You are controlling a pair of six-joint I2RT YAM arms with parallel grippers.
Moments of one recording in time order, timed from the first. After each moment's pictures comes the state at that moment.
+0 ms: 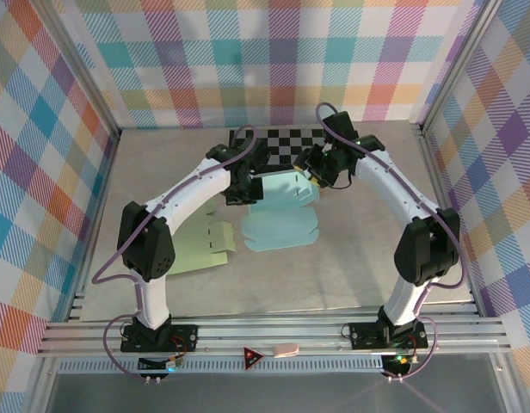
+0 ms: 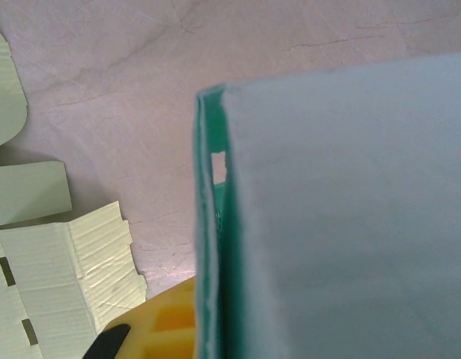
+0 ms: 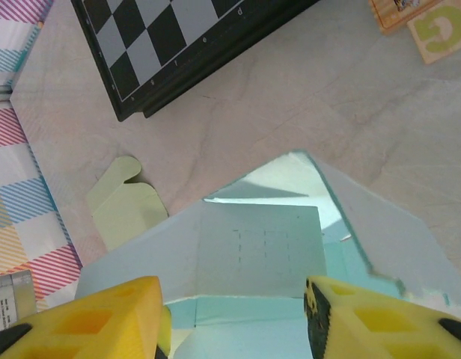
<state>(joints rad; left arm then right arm) -0.61 1.91 1.75 -1.13 -0.06 -0.66 0.39 1.75 1.63 -0.84 -0.31 0.93</state>
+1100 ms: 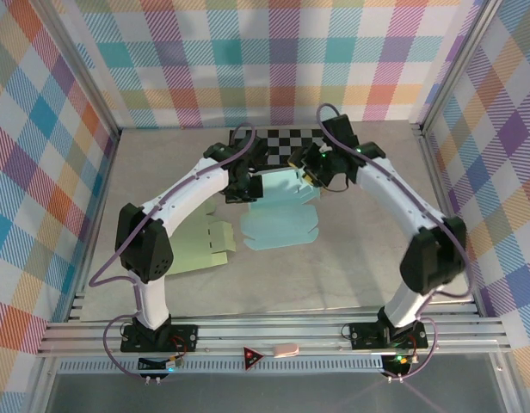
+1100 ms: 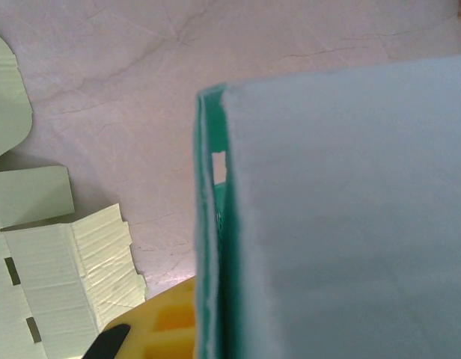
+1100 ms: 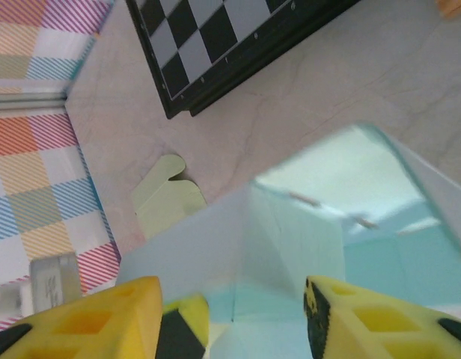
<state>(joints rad) -0.61 1.89 1.77 -1.14 -0.06 -0.65 0.43 1.62 1.52 -0.72 -0.30 1.02</state>
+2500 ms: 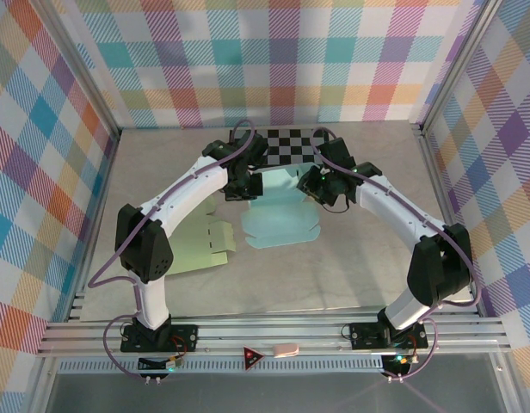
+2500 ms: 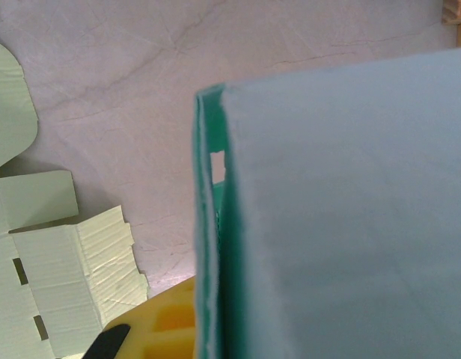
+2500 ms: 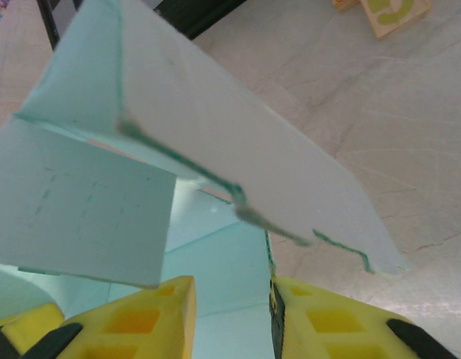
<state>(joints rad) -0.61 1.89 1.80 -1.16 -0.06 -0.64 0.47 1.59 1.32 -0.66 -0.19 0.93</state>
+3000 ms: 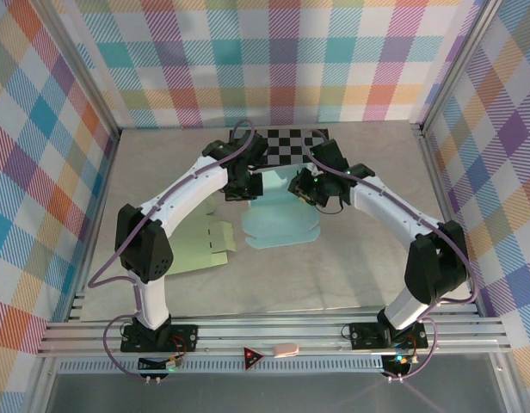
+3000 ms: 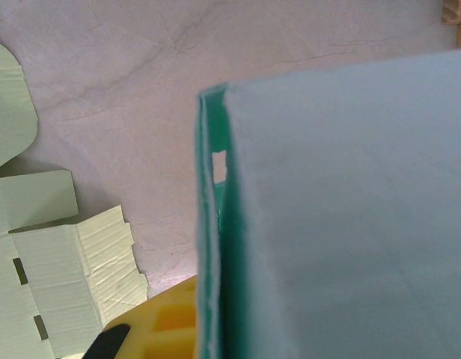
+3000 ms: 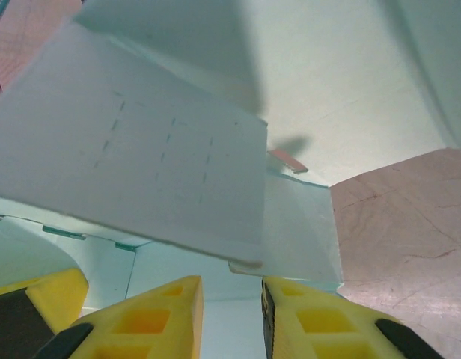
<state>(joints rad) -0.61 1.89 1.80 -1.16 -0.06 -0.64 0.51 1.61 1.32 -0.61 -0.25 0.91</state>
